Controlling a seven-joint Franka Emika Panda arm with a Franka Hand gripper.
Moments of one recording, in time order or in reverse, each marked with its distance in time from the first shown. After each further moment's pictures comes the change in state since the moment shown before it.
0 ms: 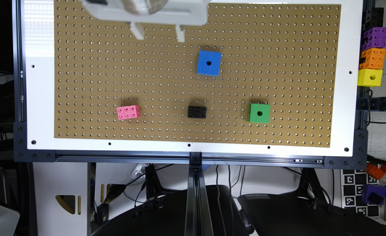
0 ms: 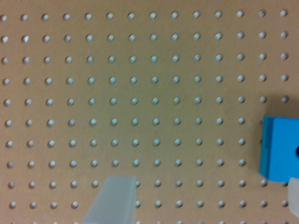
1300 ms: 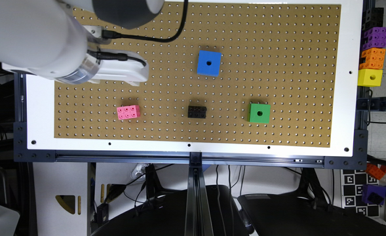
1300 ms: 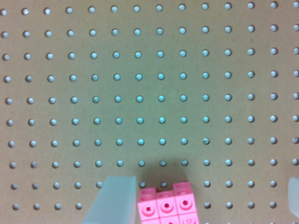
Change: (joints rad) arm -0.145 0.309 0.000 0.351 -0.001 -0.005 -0.140
